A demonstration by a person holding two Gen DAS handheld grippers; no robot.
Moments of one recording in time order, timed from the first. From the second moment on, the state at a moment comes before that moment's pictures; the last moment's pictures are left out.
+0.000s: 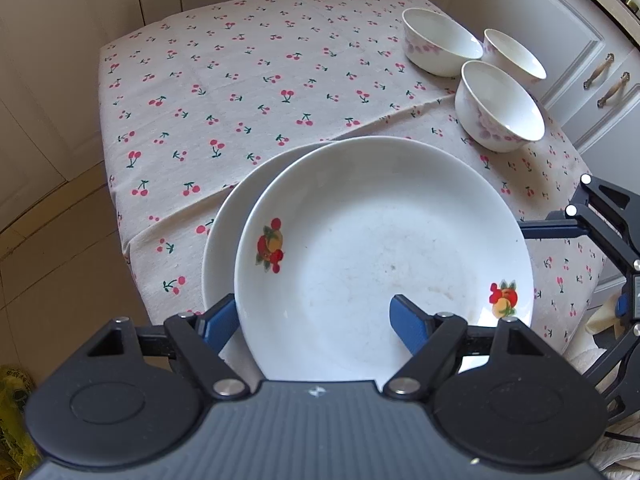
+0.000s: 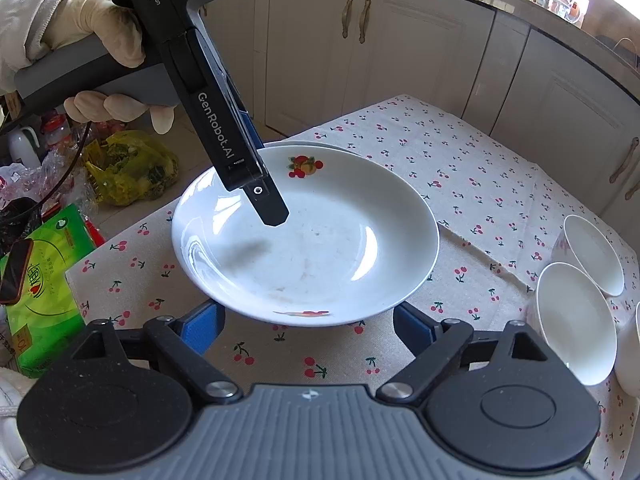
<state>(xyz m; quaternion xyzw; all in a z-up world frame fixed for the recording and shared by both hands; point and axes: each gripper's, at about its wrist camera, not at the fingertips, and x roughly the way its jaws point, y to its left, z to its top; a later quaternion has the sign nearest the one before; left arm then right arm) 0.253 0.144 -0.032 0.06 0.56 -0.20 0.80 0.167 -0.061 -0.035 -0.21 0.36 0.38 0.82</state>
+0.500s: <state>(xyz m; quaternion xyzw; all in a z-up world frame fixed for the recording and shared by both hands) 0.247 0.151 -0.013 0.04 0.53 -0.21 0.82 0.159 -0.073 -0.021 -0.20 0.35 0.38 0.83</state>
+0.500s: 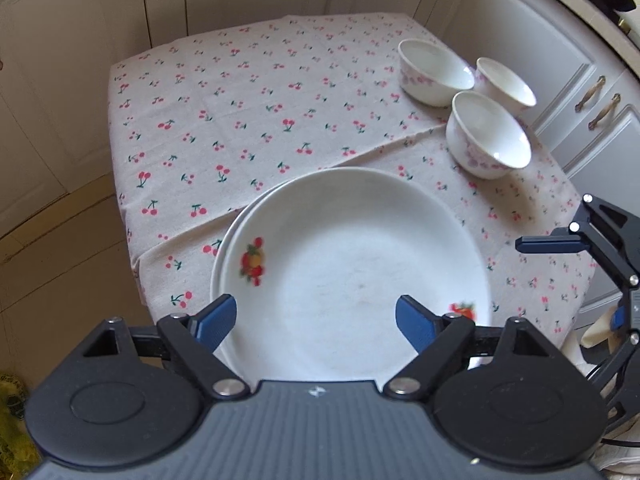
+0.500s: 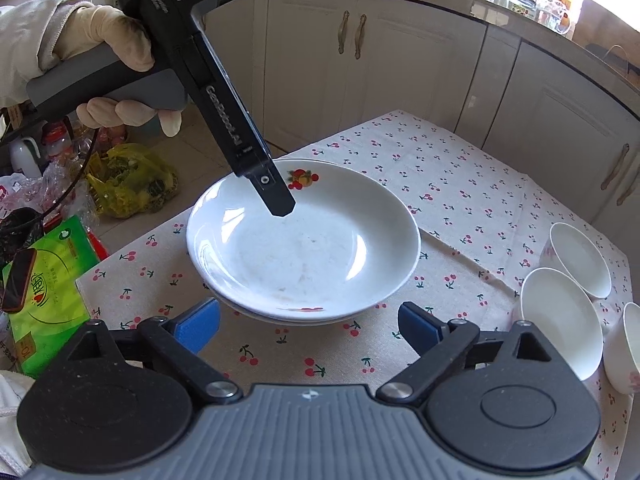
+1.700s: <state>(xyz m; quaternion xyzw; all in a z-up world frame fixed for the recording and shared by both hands) 0.258 -0.014 -0.008 0.10 0.37 -0.29 0.88 0.210 -0.186 -0.058 -0.14 0.29 0.14 0.94</state>
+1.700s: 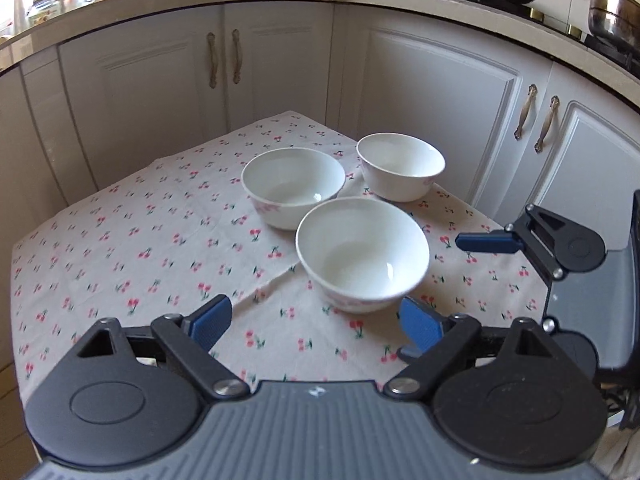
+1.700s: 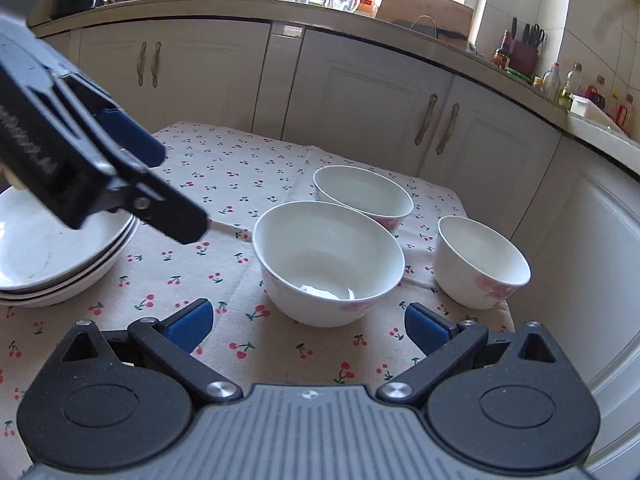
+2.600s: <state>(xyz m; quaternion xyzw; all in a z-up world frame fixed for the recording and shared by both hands) 0.344 -0.080 -0.043 0.14 0.43 -0.35 0.82 0.252 -0.200 -0.076 -0.10 0.30 0.17 0.93</state>
